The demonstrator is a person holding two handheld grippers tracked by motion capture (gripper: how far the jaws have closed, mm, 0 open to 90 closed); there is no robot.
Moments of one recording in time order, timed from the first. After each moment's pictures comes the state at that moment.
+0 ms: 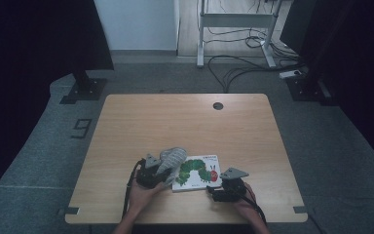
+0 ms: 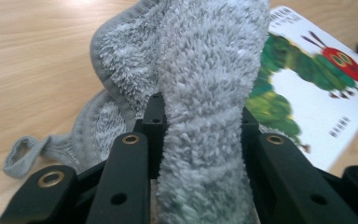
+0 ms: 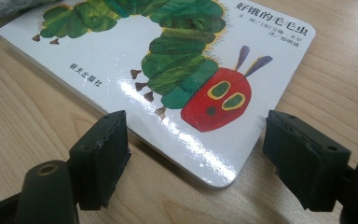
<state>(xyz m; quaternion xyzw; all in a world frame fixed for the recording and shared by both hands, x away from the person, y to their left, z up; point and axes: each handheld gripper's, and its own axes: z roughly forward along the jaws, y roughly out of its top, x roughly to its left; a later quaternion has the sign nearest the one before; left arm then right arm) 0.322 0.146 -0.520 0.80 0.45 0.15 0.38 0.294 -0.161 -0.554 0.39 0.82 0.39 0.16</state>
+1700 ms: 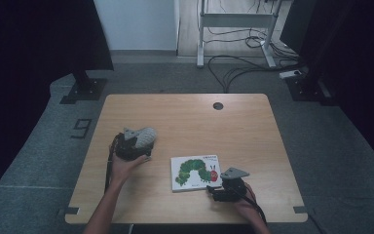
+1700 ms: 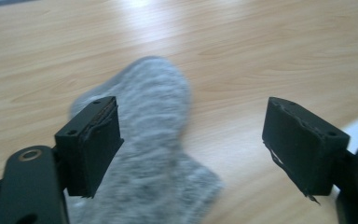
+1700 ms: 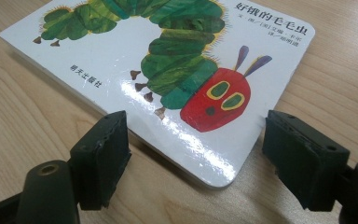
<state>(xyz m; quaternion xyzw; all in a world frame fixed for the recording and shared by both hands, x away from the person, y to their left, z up) 0.382 0.200 -0.474 0.76 0.48 0.23 0.37 0.295 -0.162 -0.554 0.39 0.82 0.39 0.15</state>
